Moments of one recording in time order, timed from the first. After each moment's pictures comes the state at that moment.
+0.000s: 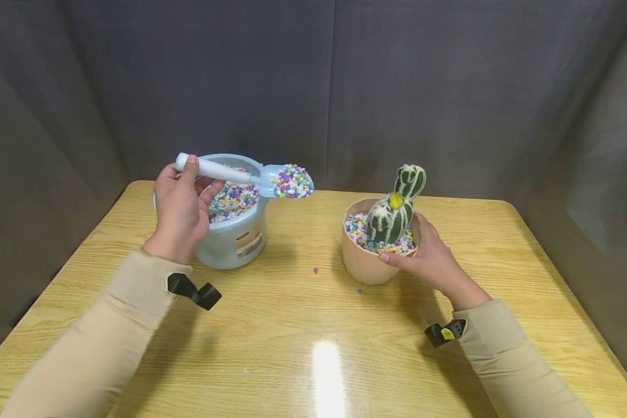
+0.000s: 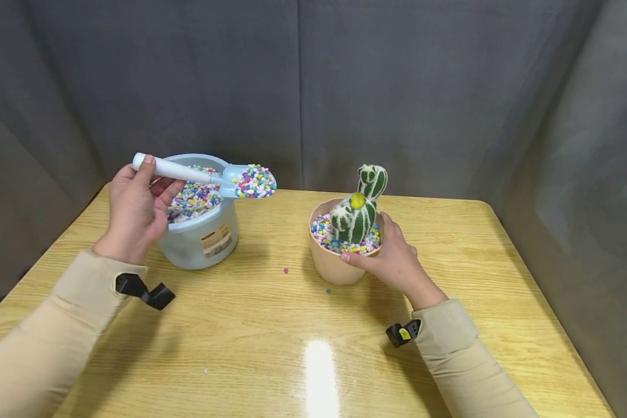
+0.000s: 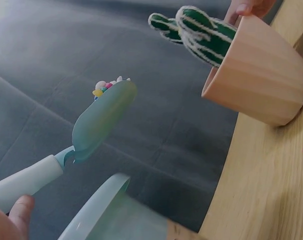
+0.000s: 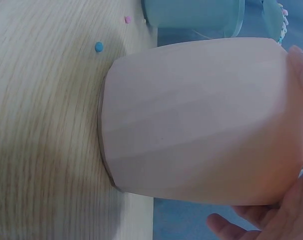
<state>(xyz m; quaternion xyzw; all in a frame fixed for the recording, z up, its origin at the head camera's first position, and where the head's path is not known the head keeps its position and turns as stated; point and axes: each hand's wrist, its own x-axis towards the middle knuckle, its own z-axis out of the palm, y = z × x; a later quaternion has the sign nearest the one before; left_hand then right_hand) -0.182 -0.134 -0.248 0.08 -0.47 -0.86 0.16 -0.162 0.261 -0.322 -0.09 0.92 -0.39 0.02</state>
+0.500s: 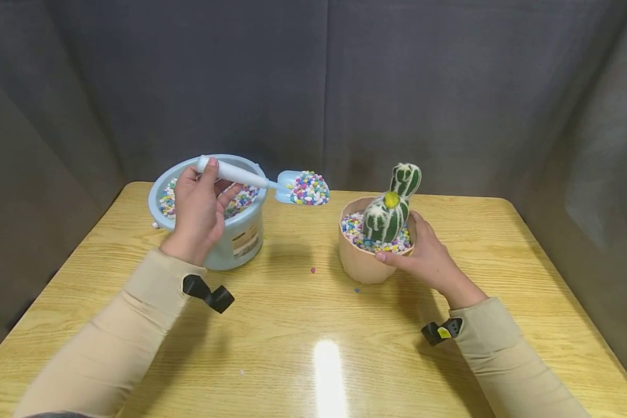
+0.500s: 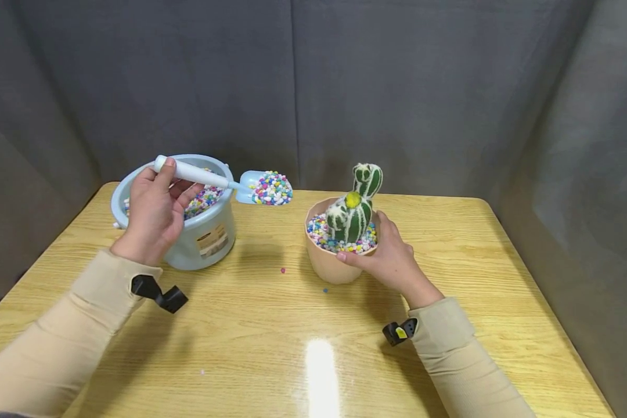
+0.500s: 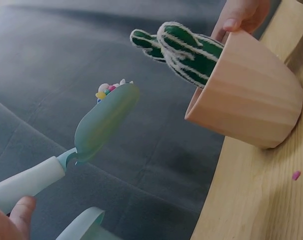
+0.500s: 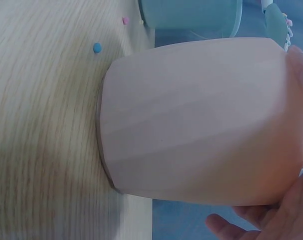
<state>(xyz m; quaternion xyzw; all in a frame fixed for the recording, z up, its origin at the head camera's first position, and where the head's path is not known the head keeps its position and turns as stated) -0.186 -0.110 -0.251 0.06 -0.47 -0.87 0.15 -0.160 0.254 -0.322 -0.08 0.92 -0.38 0.02</state>
